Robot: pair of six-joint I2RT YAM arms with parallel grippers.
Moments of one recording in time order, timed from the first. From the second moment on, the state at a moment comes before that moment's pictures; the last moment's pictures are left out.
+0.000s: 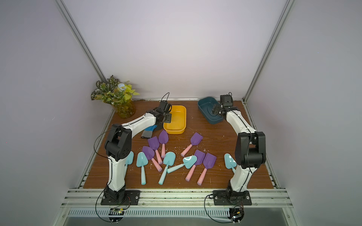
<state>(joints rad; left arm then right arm) -0.49 2.05 1.62 -0.45 -0.30 -0.29 0.08 1.84 1.50 -0.47 0.22 0.41</state>
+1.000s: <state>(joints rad) -0.40 1.62 1.30 -0.43 -0.35 -0.33 0.02 2.48 2.22 -0.71 0.28 0.30</state>
